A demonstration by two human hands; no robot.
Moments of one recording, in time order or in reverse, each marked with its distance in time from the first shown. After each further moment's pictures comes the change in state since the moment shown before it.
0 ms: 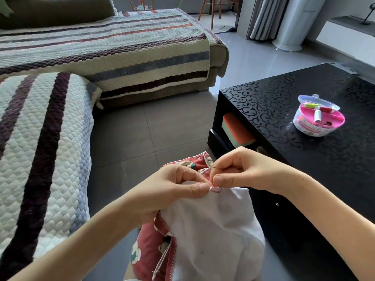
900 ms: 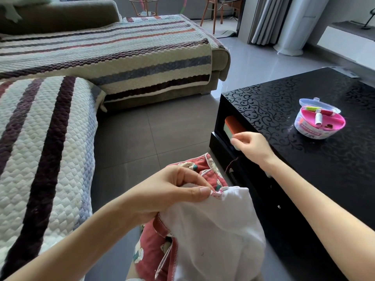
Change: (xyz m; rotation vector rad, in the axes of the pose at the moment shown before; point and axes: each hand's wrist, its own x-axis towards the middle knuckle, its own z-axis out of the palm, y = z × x) left_hand -0.011 0.004 -0.002 0.015 -0.044 0.026; right_hand 0.041 0.090 -0.071 -0.440 0.862 0.296
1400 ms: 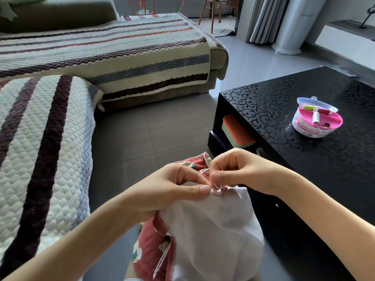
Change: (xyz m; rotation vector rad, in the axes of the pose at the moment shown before) left_hand 0.003 0.001 0.002 -0.030 -0.025 -0.002; right_hand -0.088 -0.078 -0.024 0.489 -0.893 -0.324
